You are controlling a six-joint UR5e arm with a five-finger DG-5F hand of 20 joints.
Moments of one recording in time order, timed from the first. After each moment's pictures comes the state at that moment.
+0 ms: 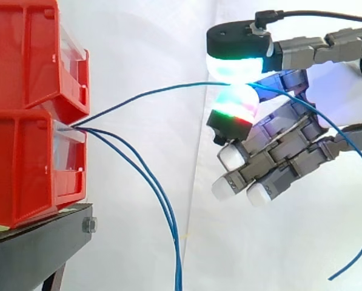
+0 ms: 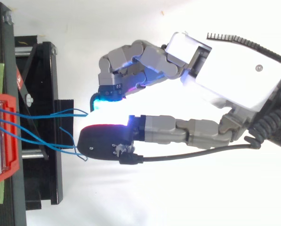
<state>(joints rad) 0.26 -2.19 -1.13 -3.06 -0.83 -0.27</state>
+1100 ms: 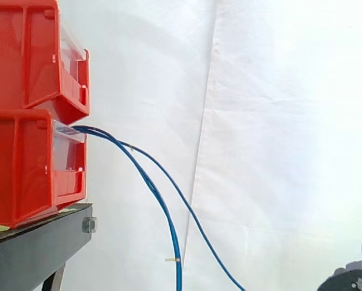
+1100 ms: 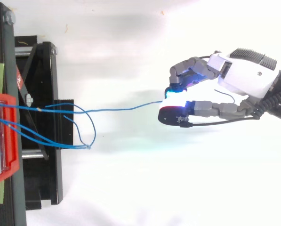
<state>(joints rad) 0.26 -2.19 -1.54 -2.91 -0.83 -0.27</state>
